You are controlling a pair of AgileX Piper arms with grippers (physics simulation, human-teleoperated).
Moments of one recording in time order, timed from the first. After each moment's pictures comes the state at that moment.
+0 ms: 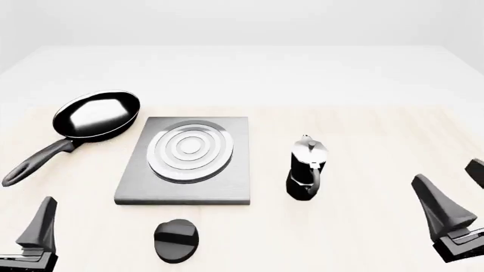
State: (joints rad) left arm 0.03 0.00 0.00 -0.05 0.10; right arm 0.23 0.20 -0.32 0.20 -0.13
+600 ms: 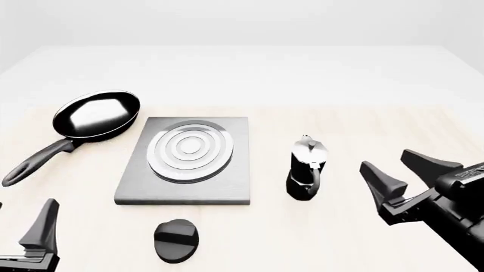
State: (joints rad) left arm 0.03 0.00 0.00 -0.02 0.10; right arm 0.33 0.60 -0.31 -0.06 -0.01
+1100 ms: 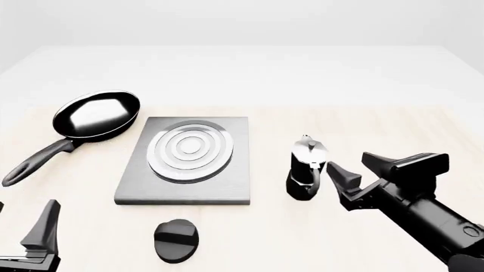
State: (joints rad) left arm 0.02 0.00 0.00 -0.02 0.11; right arm 0.38 0.97 -0.30 -0.34 0.06
